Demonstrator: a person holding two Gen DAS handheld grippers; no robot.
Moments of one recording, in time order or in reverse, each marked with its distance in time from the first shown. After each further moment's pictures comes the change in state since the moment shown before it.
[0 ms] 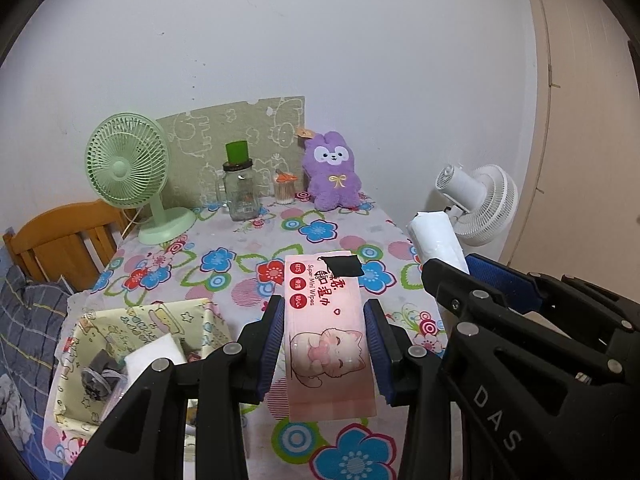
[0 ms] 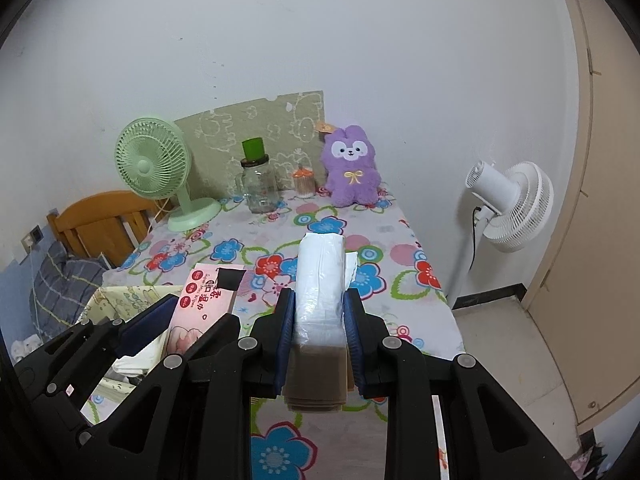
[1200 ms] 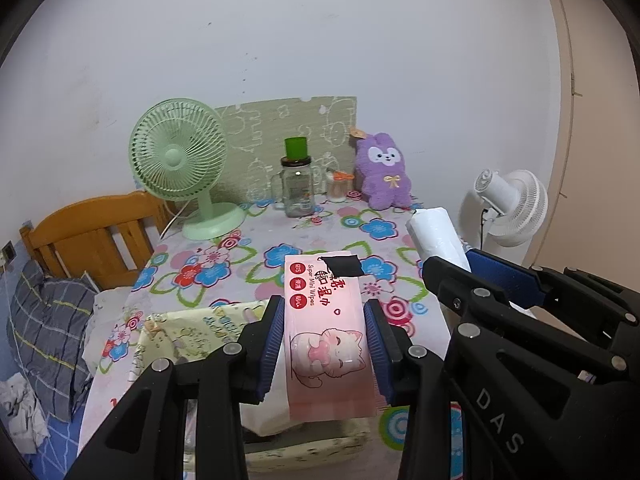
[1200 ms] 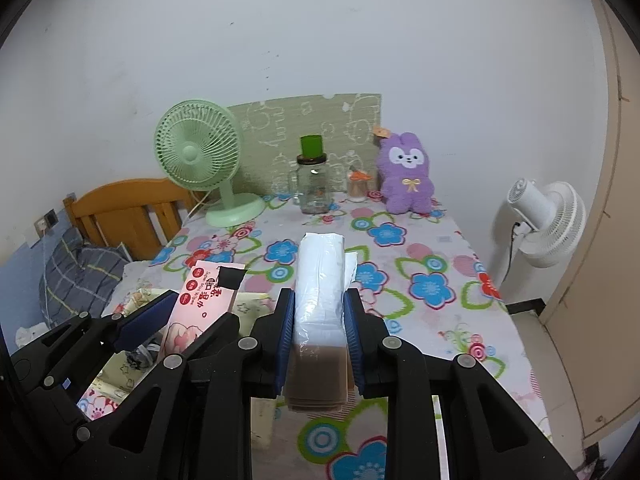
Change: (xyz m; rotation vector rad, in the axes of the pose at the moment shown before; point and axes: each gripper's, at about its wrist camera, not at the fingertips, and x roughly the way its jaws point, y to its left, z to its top) left arm -0.008 0.105 -0.011 -0.019 -0.005 0.061; right arm 0.020 0.104 0.002 -0.064 -0.005 0.052
